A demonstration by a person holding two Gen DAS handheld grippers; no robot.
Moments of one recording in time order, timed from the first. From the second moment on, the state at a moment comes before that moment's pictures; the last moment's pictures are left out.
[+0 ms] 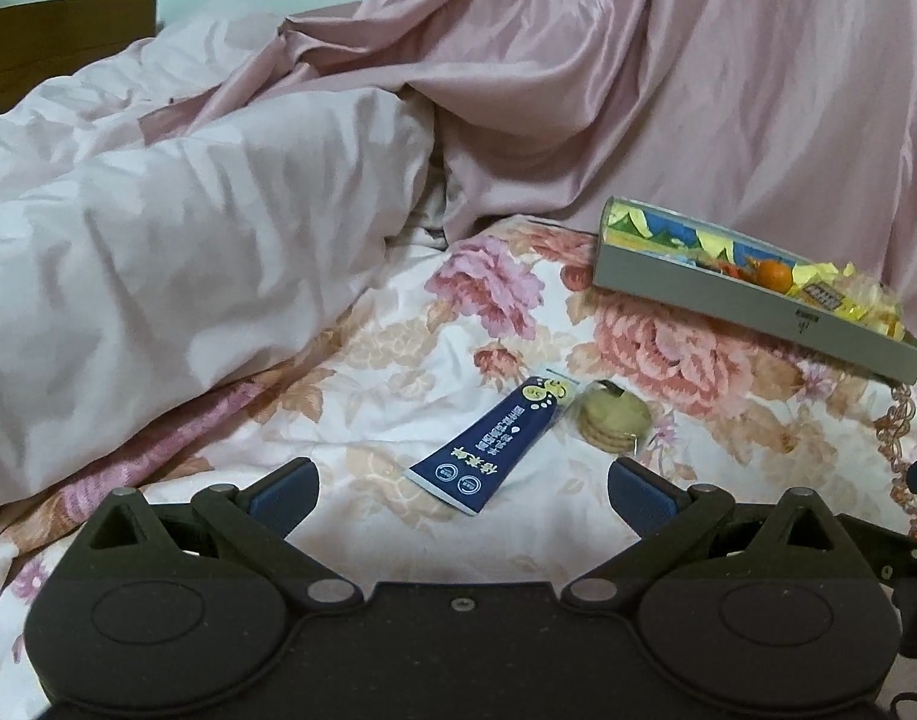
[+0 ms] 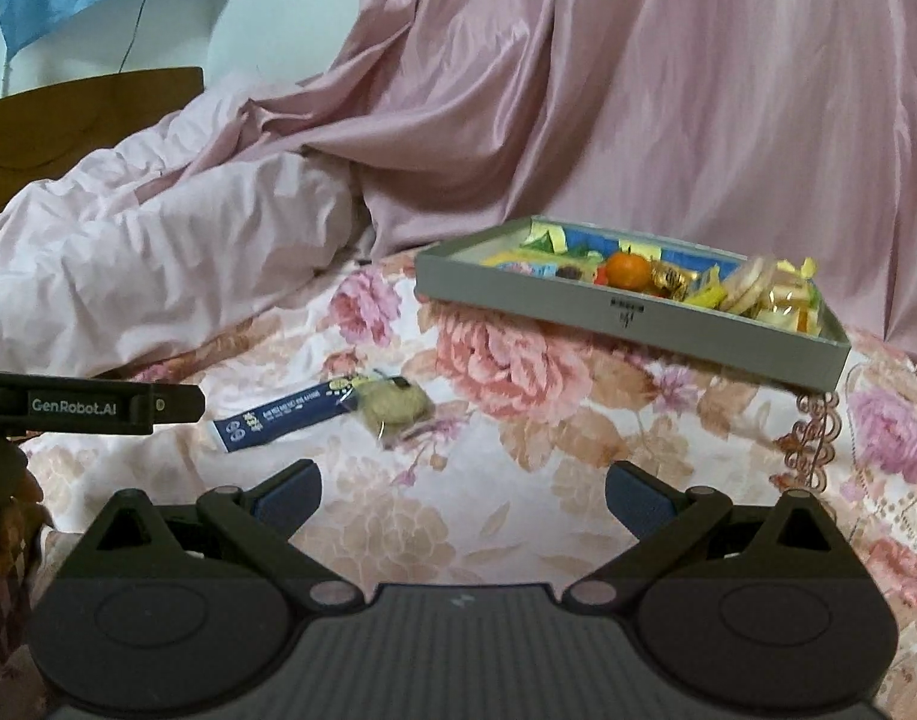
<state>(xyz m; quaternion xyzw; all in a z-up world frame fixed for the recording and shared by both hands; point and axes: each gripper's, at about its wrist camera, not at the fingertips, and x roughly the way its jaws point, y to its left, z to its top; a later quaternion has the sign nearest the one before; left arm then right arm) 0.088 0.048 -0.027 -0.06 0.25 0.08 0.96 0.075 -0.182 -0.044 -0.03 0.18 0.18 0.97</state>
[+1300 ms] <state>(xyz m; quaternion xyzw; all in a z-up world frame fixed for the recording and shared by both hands) 0.193 0.067 -0.065 0.05 0.31 -0.01 0.95 0.189 -0.130 -0.076 -0.12 0.20 0.25 0.94</state>
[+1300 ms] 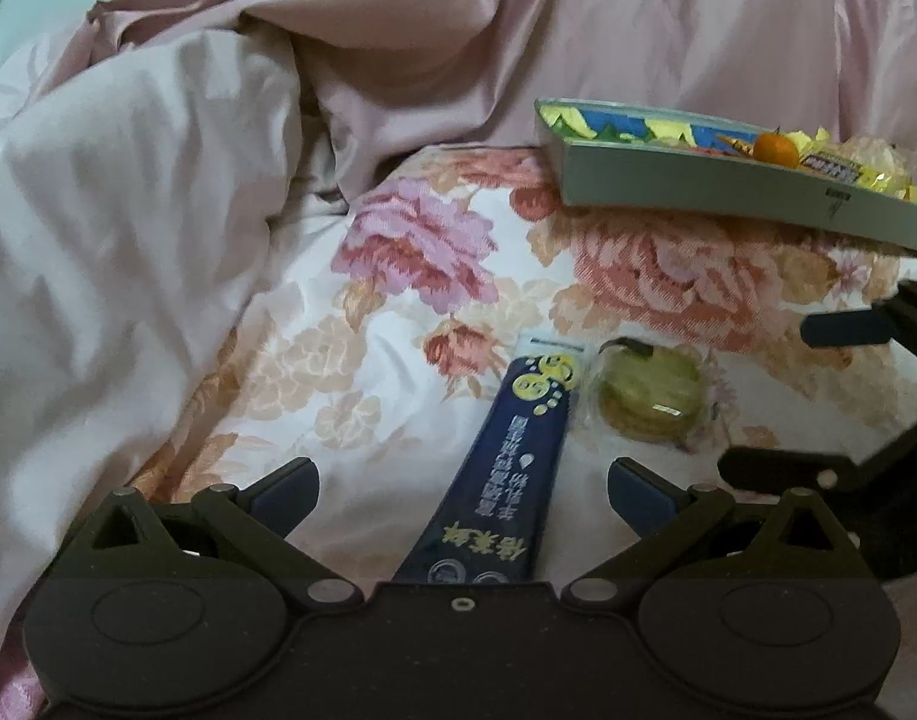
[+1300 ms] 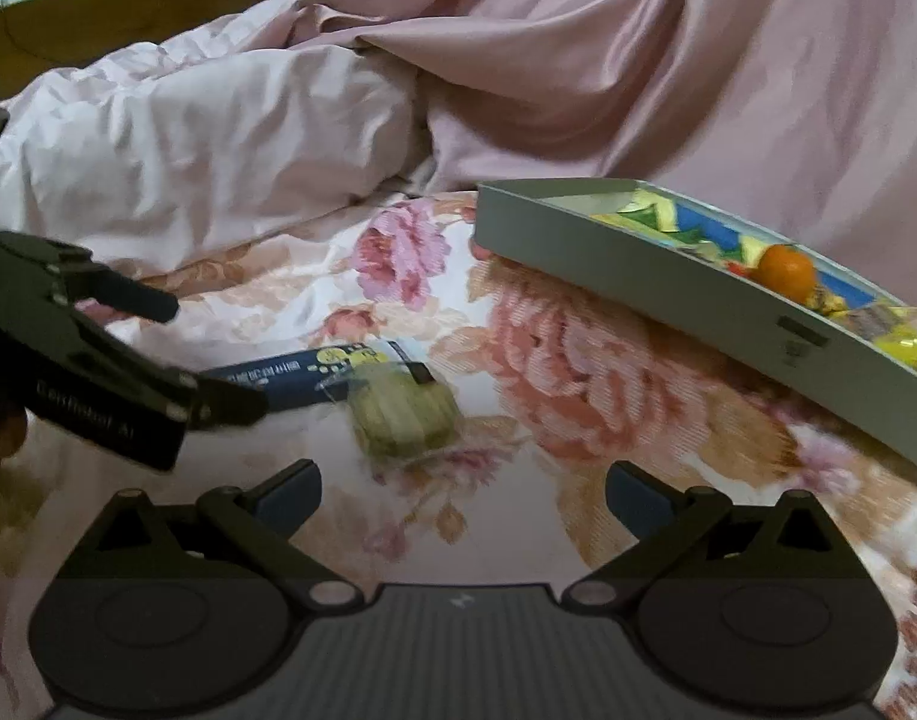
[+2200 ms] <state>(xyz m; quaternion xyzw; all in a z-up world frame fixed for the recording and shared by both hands) 0.192 0.077 -0.072 0.02 0.32 -0.05 0.95 0.240 -0.107 -0.083 -0.14 0.20 0.30 0.92</state>
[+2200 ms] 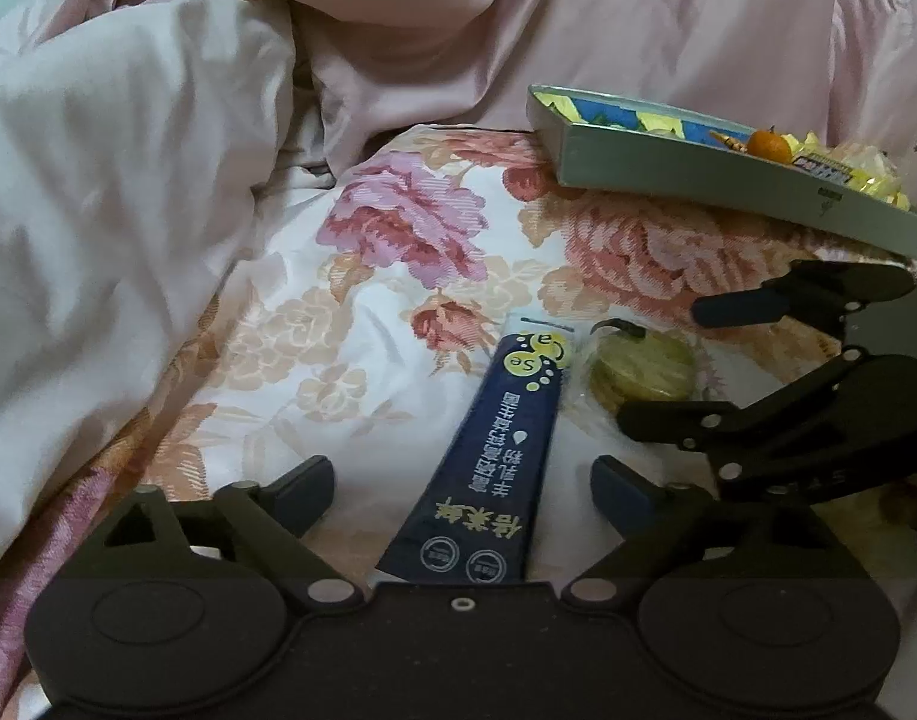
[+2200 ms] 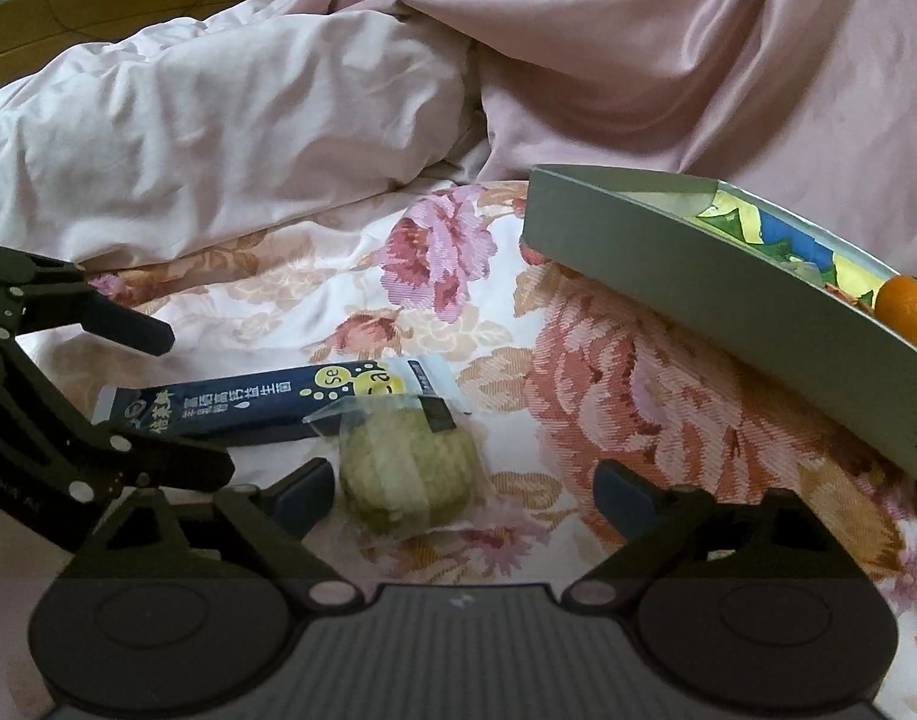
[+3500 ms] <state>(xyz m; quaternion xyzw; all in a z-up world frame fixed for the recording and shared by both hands) 0.180 0.055 -0.061 -0.02 0.31 -0.06 0.95 0.217 -0.112 -0.070 -0.16 0.18 0.29 0.93</state>
